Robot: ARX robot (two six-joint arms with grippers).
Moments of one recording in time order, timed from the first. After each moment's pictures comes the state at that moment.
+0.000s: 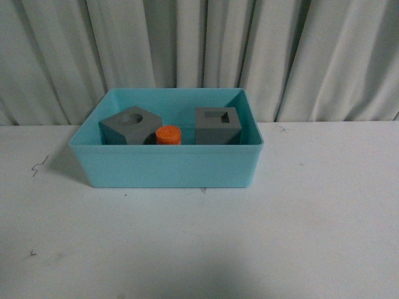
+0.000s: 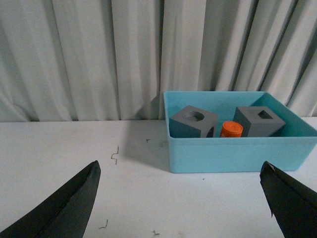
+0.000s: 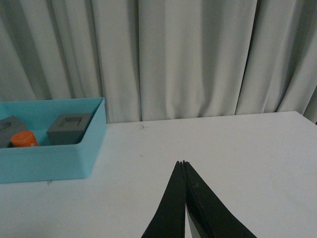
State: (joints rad) left arm 0.00 0.01 0.01 0.00 0.00 -0.01; right arm 0.00 0.21 0.01 0.21 0.00 0.01
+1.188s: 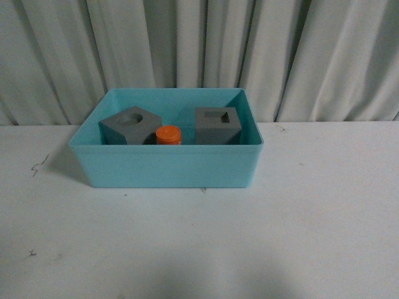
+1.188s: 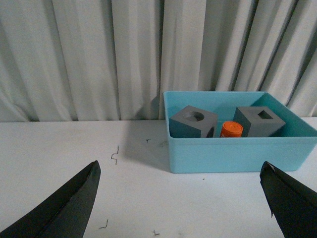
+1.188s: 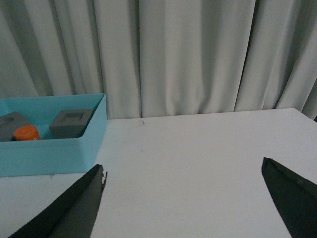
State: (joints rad) left arm 0.00 0.01 0.01 0.00 0.00 -0.01; right arm 0.00 0.00 0.01 0.00 0.00 0.00
